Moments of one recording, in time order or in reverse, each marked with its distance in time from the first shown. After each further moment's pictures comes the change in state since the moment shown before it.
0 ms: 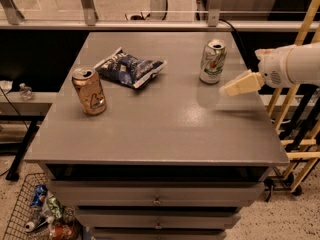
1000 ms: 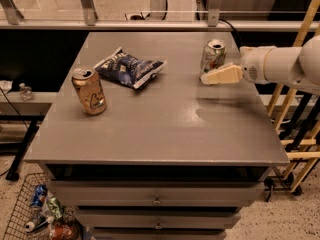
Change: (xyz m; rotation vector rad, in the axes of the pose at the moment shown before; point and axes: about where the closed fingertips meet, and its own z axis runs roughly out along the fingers) arm -0.028 -0.006 0.051 0.007 -0.162 0.125
